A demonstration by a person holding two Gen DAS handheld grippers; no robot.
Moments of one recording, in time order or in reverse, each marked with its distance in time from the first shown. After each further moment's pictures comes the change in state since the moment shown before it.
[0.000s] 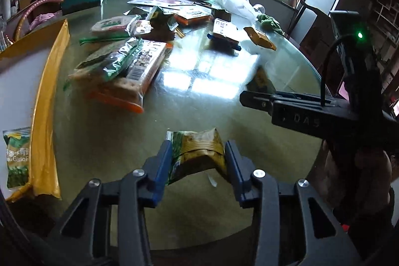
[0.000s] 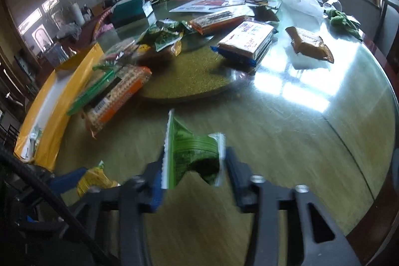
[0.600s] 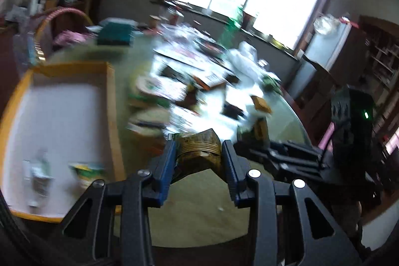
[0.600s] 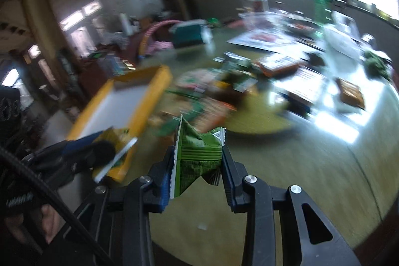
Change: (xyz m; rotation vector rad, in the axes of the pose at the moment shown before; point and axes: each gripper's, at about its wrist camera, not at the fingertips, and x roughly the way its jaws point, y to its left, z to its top) left arm -0.111 0.054 0.031 -0.145 -0.245 -0.004; right arm -0.051 0.072 0.022 -0.133 -0.127 0.239
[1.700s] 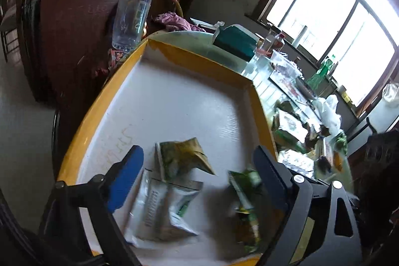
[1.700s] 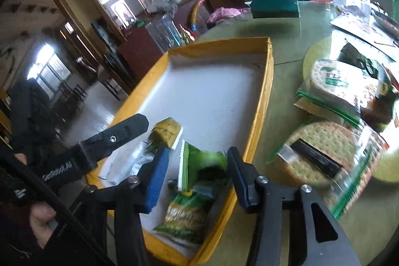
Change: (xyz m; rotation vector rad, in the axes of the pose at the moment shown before) left arm -0.003 0.177 0.001 -0.355 -0.059 0.285; right arm 0.135 0.111 0.034 -0.060 0.166 0.253
